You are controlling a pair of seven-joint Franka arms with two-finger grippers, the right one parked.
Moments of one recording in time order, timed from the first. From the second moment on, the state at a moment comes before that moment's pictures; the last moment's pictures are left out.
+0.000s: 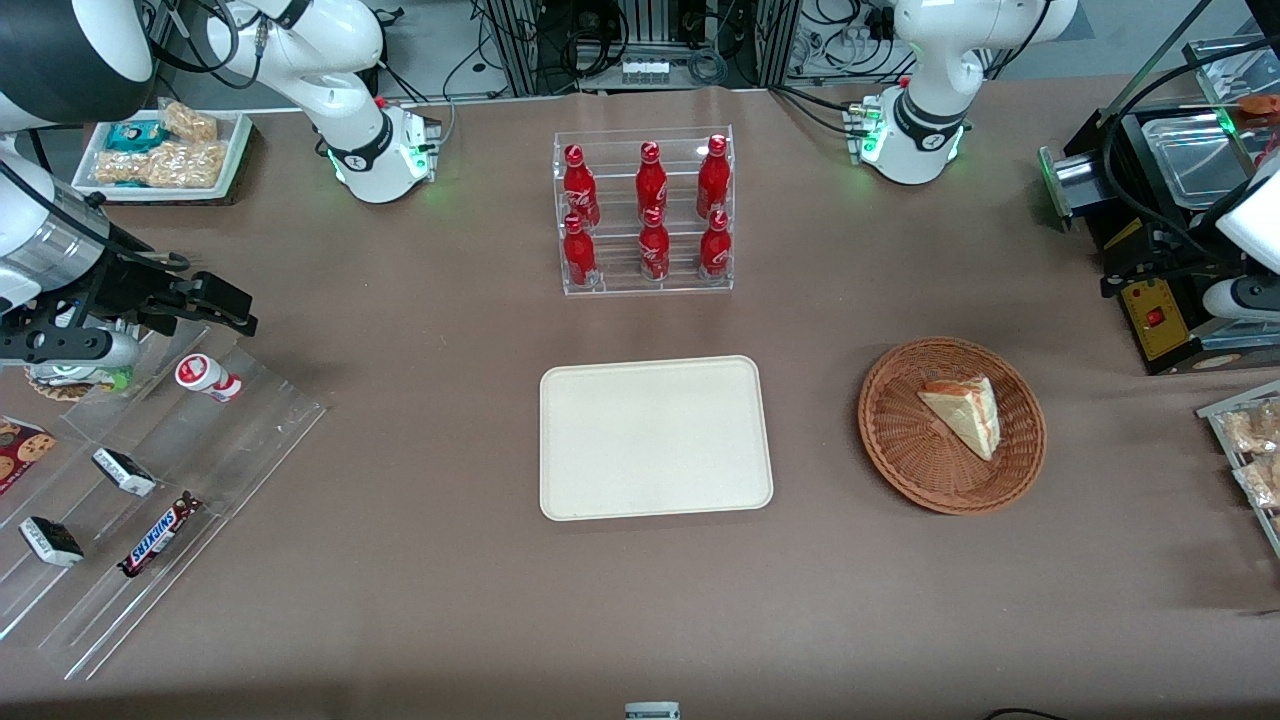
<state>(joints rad) -0.03 0.03 0.01 -1.52 0.02 1.51 0.13</state>
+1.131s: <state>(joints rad) -0.03 0.06 0.00 -1.81 0.03 1.78 0.11</state>
